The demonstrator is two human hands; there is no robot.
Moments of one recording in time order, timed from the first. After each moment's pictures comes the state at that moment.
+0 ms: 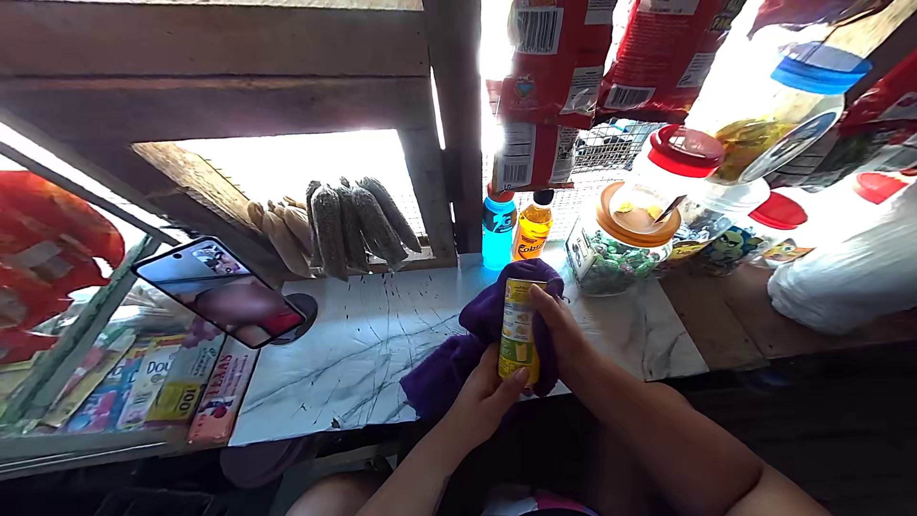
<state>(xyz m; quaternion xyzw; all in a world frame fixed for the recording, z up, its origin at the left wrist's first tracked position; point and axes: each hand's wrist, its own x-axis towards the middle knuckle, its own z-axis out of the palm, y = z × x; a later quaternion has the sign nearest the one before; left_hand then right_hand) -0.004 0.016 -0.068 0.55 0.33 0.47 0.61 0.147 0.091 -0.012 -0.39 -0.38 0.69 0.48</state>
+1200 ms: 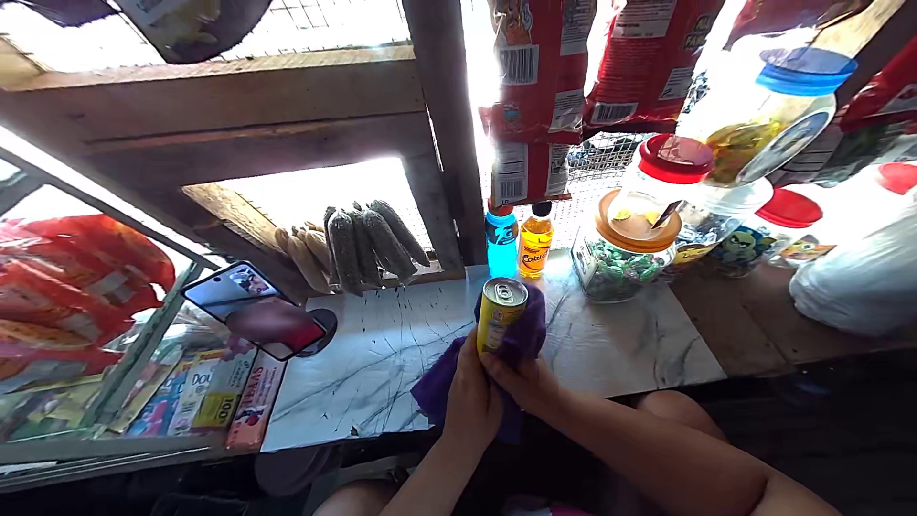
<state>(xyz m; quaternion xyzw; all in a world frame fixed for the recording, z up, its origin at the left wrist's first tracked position) -0.009 0.019 -0.081 0.68 0.51 0.50 0.15 0.120 0.060 -0.057 -0.33 -0.69 0.44 0.47</state>
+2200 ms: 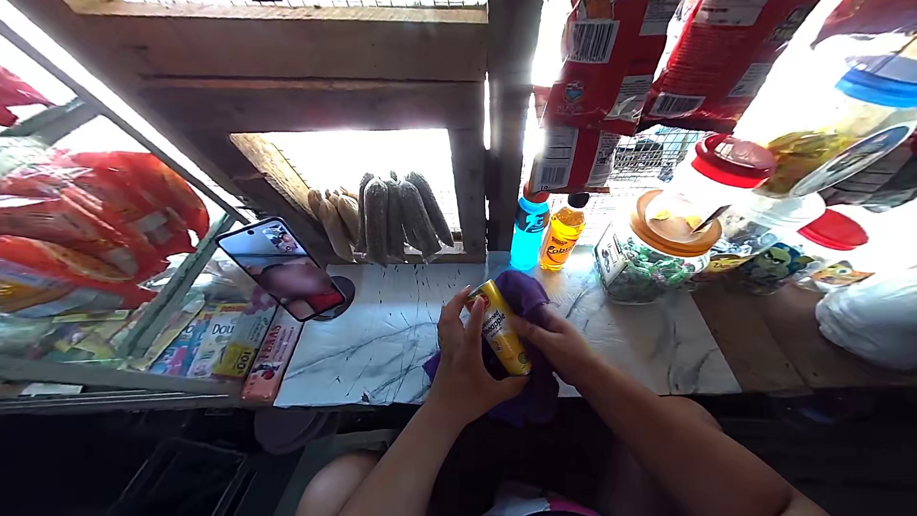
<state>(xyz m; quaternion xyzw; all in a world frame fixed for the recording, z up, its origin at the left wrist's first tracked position) -0.041 0.028 -0.066 0.70 0.51 0.49 0.06 0.133 0.086 -0.028 -0.33 -0.54 0.69 0.36</state>
